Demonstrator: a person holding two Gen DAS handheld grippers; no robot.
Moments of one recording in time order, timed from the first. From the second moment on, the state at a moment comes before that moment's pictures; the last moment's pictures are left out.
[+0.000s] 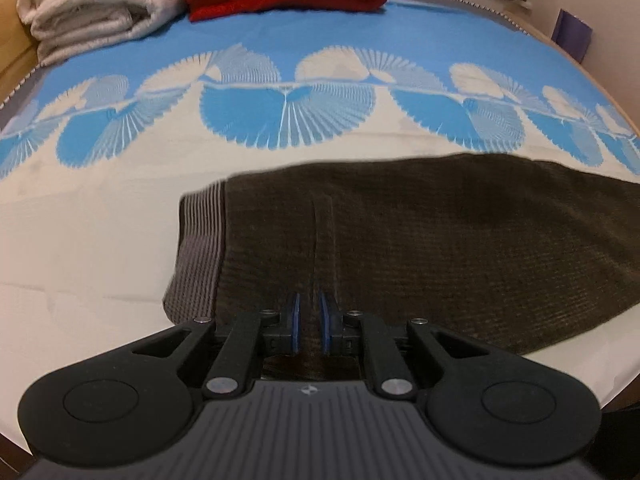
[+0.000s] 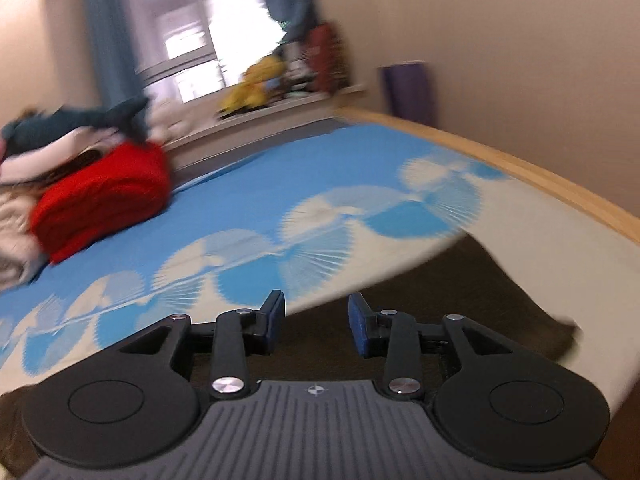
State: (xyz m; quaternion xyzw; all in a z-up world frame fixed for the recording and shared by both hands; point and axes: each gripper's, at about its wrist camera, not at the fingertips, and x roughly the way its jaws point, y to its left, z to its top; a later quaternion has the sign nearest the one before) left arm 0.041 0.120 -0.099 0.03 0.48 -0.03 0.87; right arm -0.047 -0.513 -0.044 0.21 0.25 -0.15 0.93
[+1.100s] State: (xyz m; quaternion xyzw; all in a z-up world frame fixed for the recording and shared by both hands) left arm -0.034 0.030 -0.090 -0.01 0.40 -0.12 0.91; right arm -0.093 -0.690 -0.191 0.56 0.19 -0.31 0.74
